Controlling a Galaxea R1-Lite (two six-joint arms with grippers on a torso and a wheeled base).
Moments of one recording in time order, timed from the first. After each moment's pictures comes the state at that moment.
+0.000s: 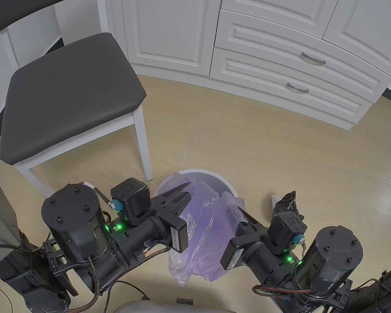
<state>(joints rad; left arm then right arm) -0.83 1.91 -0.48 -1.53 0.22 -0.08 0.93 1.85 -0.50 -1.36 -0.46 0.11</state>
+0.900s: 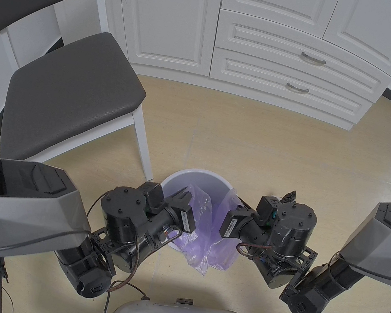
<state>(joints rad) -0.71 2.21 -0.69 -1.53 0.22 -0.30 0.73 2.11 -0.70 -1.36 -0.39 0.23</state>
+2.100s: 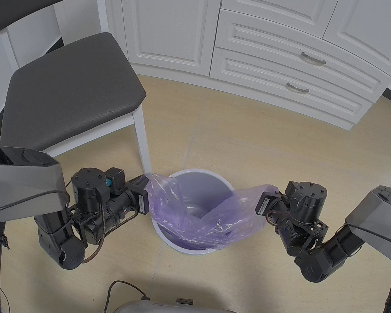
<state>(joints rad) -0.43 2.26 -0.68 -1.53 0.07 -0.12 0.47 2.20 -0.84 -1.24 -0.40 0.19</state>
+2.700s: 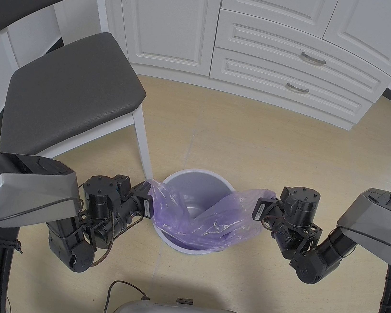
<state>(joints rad) -0.45 2.35 -0.74 -1.53 0.14 -0.15 0.46 2.25 -0.86 -1.24 -0.40 0.19</state>
